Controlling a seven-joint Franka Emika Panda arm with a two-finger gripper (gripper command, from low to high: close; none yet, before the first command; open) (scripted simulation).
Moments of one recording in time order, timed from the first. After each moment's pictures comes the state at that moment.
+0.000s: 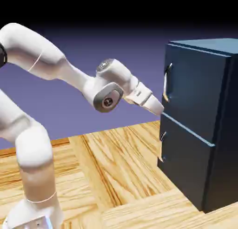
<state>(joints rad) -0.04 -0.60 0.05 -2.80 0.12 3.02 0.67</state>
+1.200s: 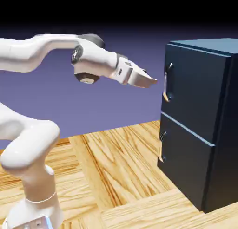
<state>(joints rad) -0.66 -1.03 0.74 -2.65 1.68 2.81 -0.23</state>
